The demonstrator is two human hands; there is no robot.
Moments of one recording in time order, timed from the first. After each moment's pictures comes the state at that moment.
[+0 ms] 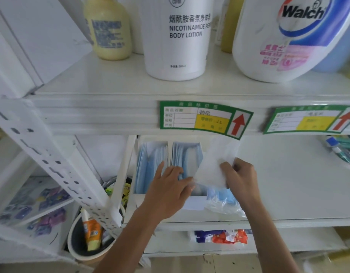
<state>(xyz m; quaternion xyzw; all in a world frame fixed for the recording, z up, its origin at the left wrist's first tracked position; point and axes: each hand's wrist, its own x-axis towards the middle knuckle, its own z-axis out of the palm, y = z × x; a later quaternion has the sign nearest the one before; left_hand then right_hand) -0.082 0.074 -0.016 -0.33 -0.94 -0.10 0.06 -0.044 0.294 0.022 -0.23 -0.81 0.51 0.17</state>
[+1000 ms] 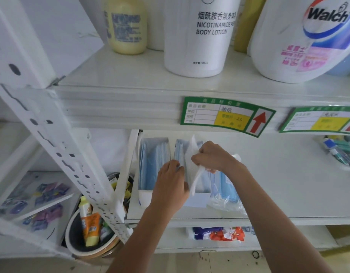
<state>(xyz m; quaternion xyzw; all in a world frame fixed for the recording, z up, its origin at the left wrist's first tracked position) -0.079 0.084 -0.017 -0.24 -0.94 -0.21 0.08 -0.113 0.246 0.069 -0.10 -0.93 0.32 -0.13</state>
